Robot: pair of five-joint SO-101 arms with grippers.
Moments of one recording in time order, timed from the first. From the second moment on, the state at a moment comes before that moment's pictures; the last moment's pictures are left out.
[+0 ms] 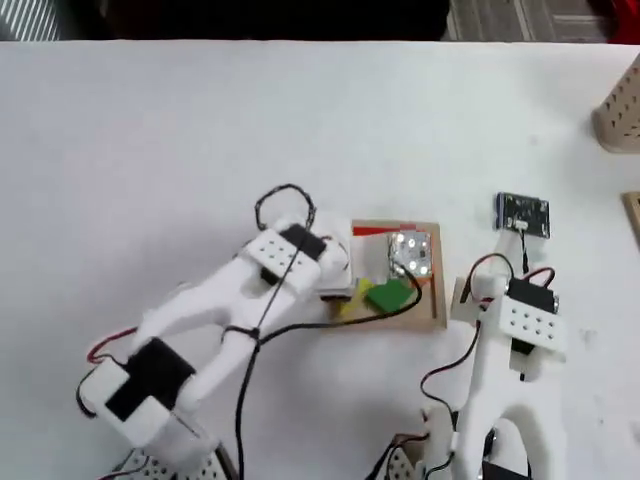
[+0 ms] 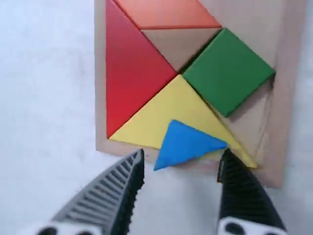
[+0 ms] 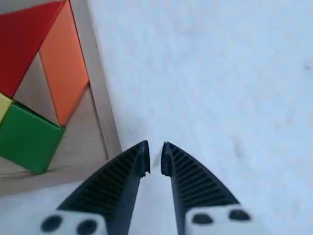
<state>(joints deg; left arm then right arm) 32.2 4.5 27.4 43.3 -52.7 16.0 -33.9 58.8 55.2 9.9</state>
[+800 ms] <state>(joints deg) 28.8 7.7 24.4 27.7 -37.3 16.0 -33.9 58.8 55.2 9.9</state>
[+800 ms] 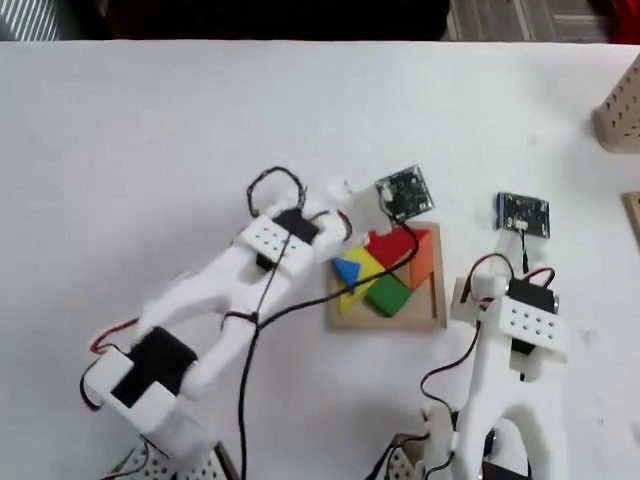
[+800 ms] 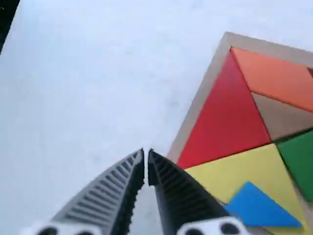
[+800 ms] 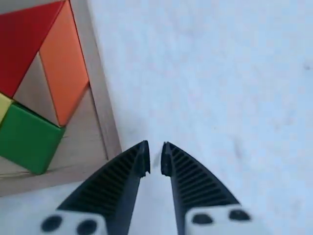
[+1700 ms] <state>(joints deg) 30.1 9.4 31.7 38.3 -36.5 16.0 -33.9 58.8 55.2 9.9</state>
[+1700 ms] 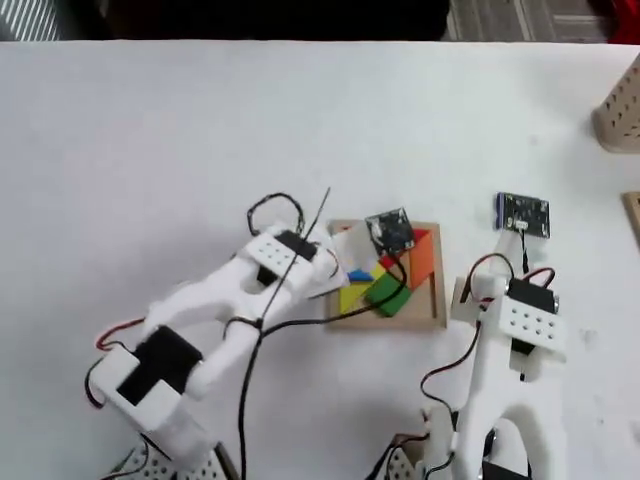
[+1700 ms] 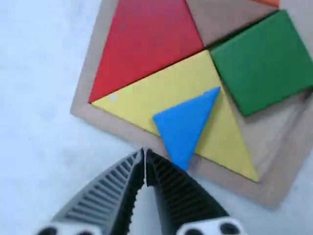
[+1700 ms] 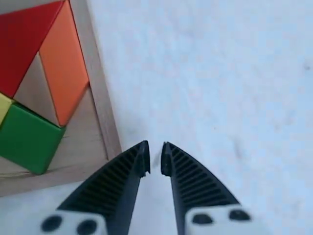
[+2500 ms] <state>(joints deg) 28.5 10.1 21.4 37.0 -6.9 18.1 -33.9 58.8 55.2 10.0</state>
